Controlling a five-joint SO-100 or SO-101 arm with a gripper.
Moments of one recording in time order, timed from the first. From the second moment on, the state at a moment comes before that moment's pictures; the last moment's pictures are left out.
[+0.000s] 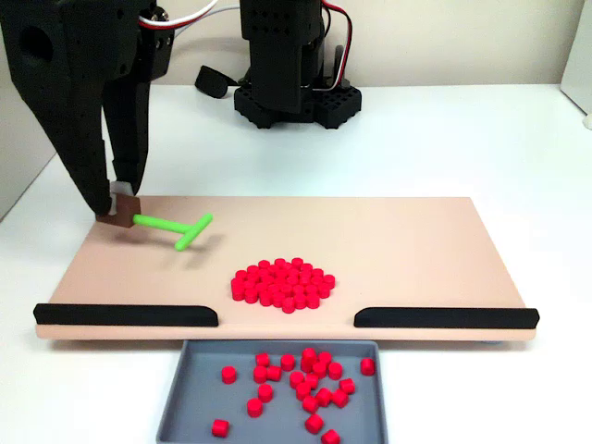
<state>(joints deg) 24.2 76.4 82.6 77.1 -184.2</state>
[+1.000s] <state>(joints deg) 22.1 68.6 76.5 77.1 -184.2</state>
